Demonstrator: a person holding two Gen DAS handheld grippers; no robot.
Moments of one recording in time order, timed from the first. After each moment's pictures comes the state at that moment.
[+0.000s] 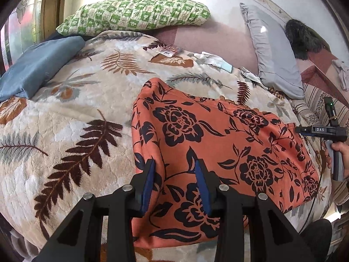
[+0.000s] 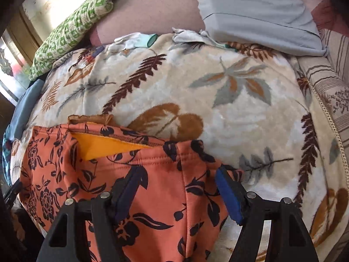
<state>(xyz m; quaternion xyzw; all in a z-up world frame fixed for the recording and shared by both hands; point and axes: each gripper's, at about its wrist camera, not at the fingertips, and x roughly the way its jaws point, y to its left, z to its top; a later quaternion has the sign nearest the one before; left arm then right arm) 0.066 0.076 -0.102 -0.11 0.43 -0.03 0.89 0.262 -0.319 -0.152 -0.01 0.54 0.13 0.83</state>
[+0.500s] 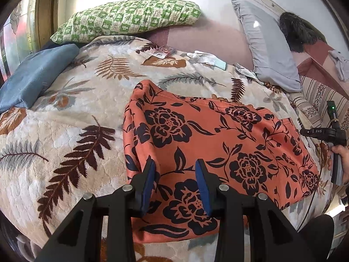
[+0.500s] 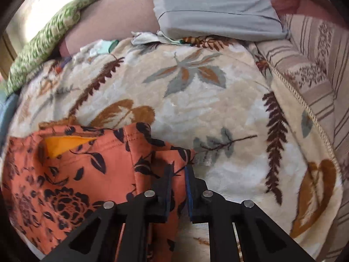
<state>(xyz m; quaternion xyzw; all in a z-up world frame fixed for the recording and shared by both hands) 0.065 0.062 -0.093 -0.09 0.43 -0.04 0.90 0.238 -0.369 -0.157 0.05 0.52 0.04 0.85</state>
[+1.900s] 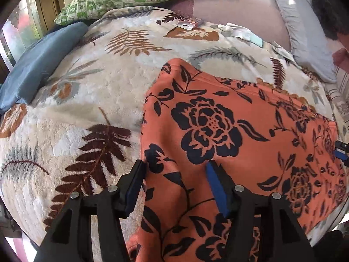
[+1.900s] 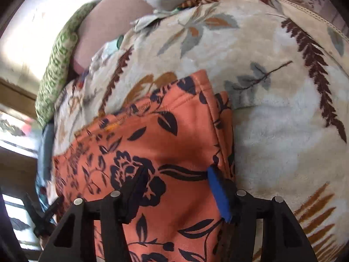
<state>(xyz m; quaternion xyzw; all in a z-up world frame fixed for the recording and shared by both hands) 0.128 0.082 -0.124 -0.08 0.52 0.03 0.85 0.224 -0.374 -0.196 0.23 0.56 0.10 0.79</state>
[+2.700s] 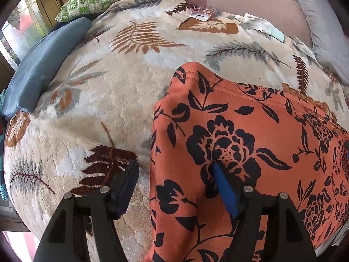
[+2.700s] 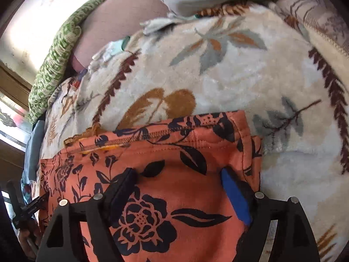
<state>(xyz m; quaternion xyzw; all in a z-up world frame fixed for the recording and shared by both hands) 0.176 0.083 -0.144 -0.04 0.56 0.09 0.82 0.264 -0.331 -0.206 0.15 0.53 0.09 0.83</state>
